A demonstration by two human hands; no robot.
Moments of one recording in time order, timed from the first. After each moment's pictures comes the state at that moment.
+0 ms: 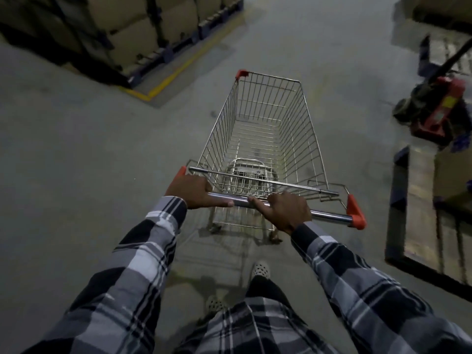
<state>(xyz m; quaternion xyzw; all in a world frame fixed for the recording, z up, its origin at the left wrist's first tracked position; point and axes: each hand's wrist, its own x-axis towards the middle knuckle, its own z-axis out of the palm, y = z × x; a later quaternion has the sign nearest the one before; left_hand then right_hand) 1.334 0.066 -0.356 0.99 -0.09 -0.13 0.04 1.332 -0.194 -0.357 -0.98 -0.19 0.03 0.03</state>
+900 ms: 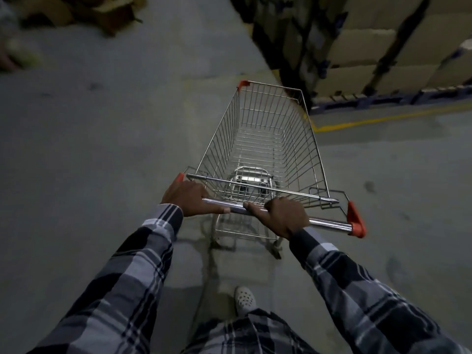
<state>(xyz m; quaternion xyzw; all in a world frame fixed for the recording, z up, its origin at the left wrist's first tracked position) 1.211 0.444 -0.355 0.94 0.33 -0.08 0.08 1.413 0.275 -0.369 -0.82 -0.57 0.08 0.03</state>
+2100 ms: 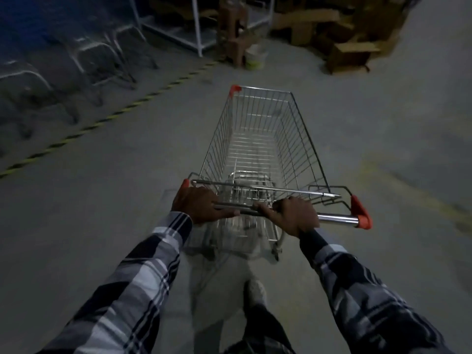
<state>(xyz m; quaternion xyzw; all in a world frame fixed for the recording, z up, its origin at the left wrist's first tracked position) 0.932 1.049 -0.350 0.69 0.72 -0.05 0.10 1.181 1.123 -0.367 -0.47 -0.88 0.06 0.00</state>
